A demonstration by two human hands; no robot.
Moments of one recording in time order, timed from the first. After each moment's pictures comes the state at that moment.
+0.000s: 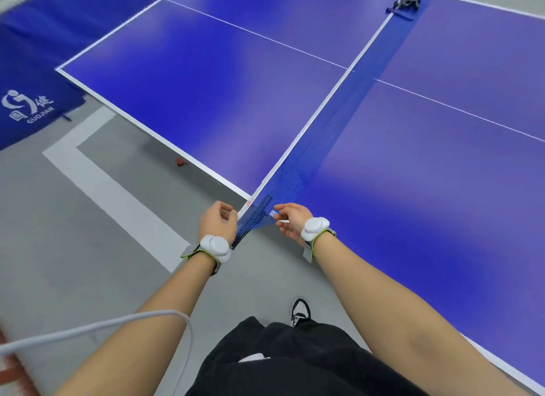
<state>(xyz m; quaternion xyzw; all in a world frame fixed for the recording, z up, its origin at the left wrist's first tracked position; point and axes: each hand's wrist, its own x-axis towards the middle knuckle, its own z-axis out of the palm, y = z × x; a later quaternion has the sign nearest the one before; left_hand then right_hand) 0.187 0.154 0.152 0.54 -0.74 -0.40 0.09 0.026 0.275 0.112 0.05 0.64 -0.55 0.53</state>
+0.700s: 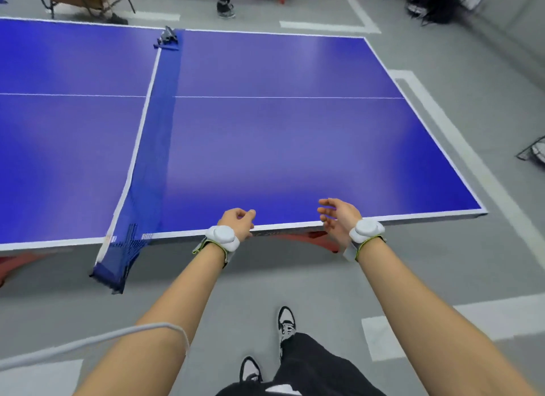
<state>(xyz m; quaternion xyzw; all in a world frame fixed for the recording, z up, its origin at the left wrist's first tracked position) 0.118 0.413 0.169 0.22 -0.79 -0.54 -0.19 0.107 0.678 0.204 0.34 0.61 -0.71 0.14</state>
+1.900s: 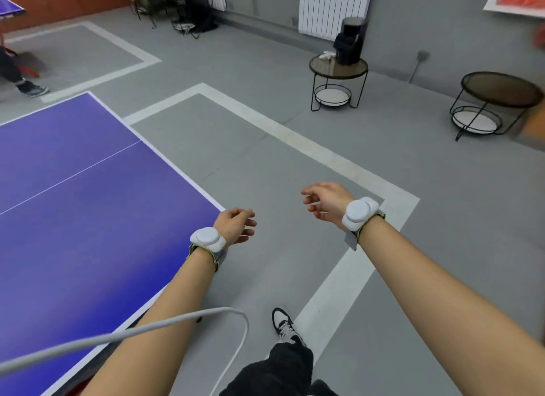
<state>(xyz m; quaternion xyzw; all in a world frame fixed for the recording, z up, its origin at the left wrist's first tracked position) 0.036 1.280 0.206 -0.04 -0.76 -0.54 -0.36 0.178 1.482 0.275 0.41 0.61 -0.68 -0.04</state>
